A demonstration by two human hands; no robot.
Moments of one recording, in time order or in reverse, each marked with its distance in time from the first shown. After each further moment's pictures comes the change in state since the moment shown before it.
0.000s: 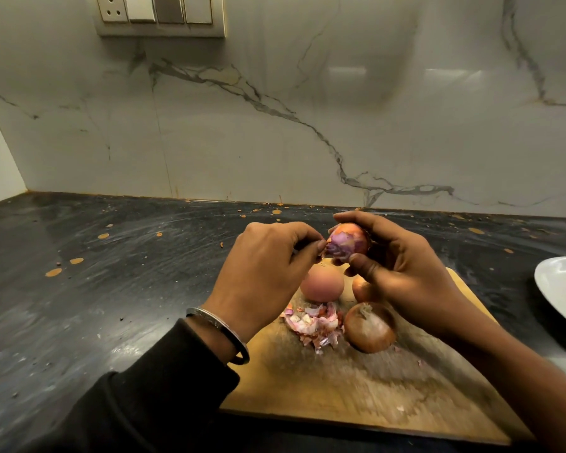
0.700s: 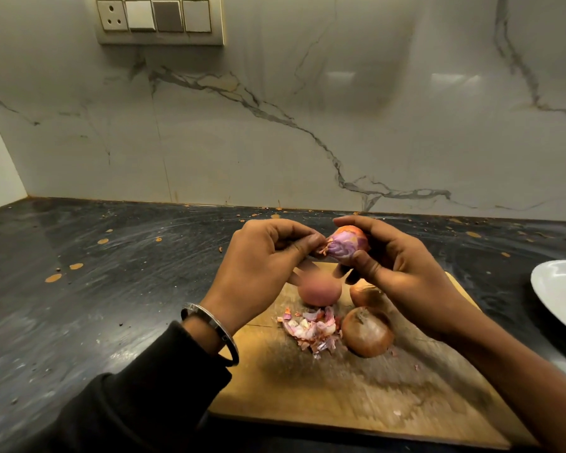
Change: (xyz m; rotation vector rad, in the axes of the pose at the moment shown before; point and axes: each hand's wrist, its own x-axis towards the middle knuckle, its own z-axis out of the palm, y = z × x) left_hand 0.007 -0.006 -0.001 -0.489 -0.044 -0.230; right_hand 0.000 -0.011 -0.003 0.030 -0.021 0.052
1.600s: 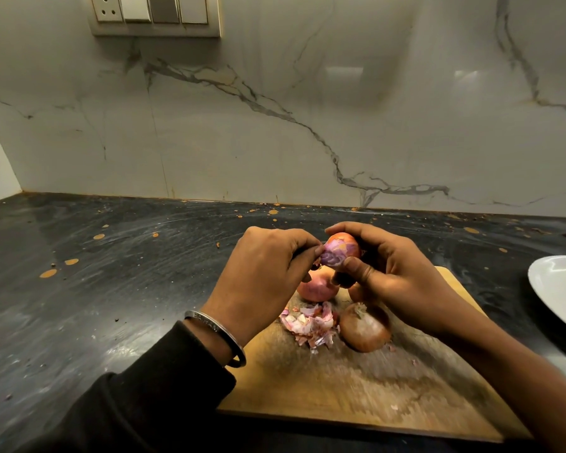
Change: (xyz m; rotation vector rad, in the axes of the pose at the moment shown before) left_hand -0.008 -0.002 0.008 0.470 0.033 0.281; right_hand -0.001 0.007 0.003 -0.001 -0.036 0.080
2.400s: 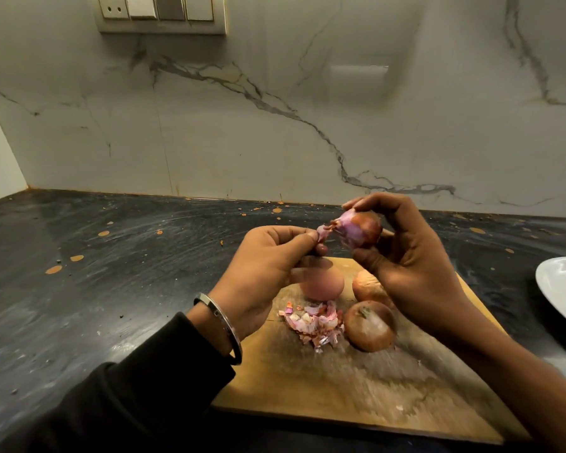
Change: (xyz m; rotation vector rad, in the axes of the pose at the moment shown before) left_hand 0.007 0.011 0.000 -0.998 -0.049 -0.655; right_hand 0.004 0.002 0.004 0.012 0.134 -0.285
